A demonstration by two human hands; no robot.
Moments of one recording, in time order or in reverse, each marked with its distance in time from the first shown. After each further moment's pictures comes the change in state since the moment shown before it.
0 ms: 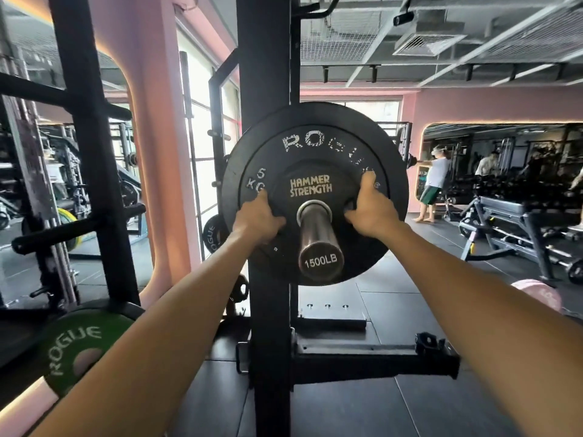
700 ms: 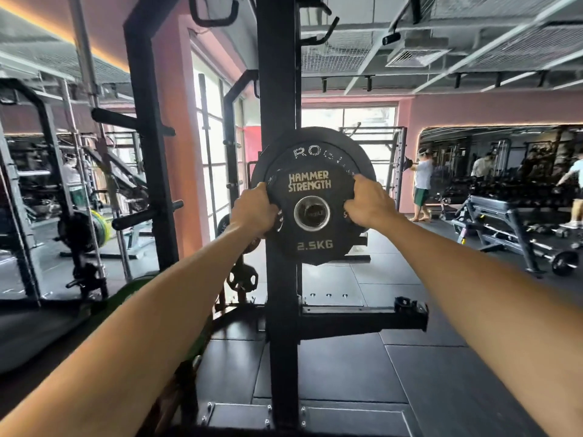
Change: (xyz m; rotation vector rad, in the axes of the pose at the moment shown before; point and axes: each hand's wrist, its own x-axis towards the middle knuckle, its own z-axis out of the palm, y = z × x) left_hand -0.230 0.045 -0.157 0.090 0.128 0.098; right_hand -0.211 -0.077 -0.151 -0.032 0.019 -0.026
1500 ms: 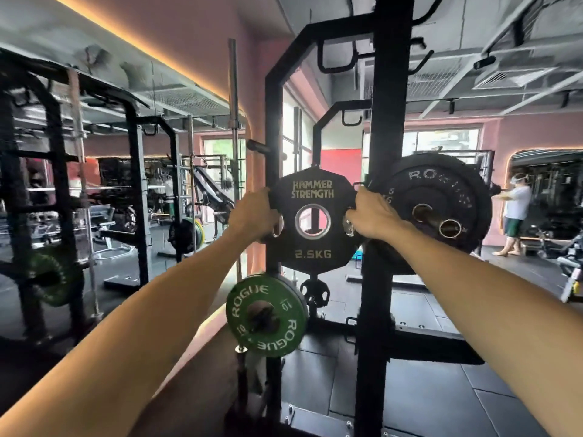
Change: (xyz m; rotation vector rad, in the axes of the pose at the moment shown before) left_hand -0.105 -0.200 -0.245 0.140 0.105 -0.083; right_hand -0.121 -0.276 0.023 0.105 -0.155 -0.261
